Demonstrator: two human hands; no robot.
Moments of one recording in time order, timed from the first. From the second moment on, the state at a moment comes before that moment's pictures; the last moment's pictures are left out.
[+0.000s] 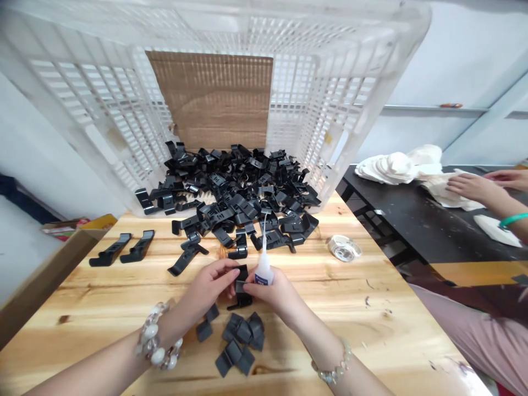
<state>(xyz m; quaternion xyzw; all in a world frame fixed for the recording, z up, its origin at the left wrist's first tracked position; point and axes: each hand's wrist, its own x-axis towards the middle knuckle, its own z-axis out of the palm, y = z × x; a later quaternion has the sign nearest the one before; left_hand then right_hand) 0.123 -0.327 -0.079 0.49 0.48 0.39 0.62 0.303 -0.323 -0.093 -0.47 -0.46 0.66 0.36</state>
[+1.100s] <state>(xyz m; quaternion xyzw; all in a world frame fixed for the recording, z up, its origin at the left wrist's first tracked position) 0.121 -0.331 -0.078 0.56 0.49 0.34 0.58 0.321 -0.307 -0.070 -0.35 -0.17 0.78 0.49</state>
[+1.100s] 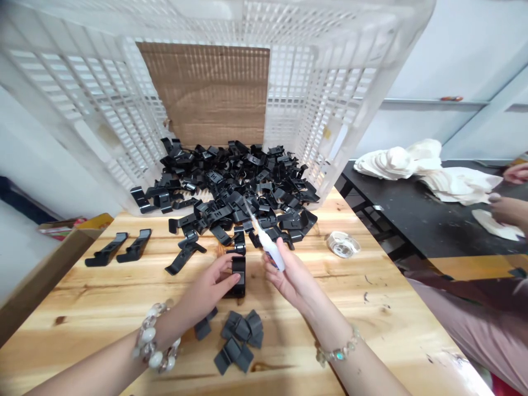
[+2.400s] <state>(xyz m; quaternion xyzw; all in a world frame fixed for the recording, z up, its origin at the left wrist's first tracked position) 0.118 -0.334 -0.080 0.56 0.48 0.33 0.59 0.323 -0.313 -0.052 -0.46 -0.28 0.45 0.71</state>
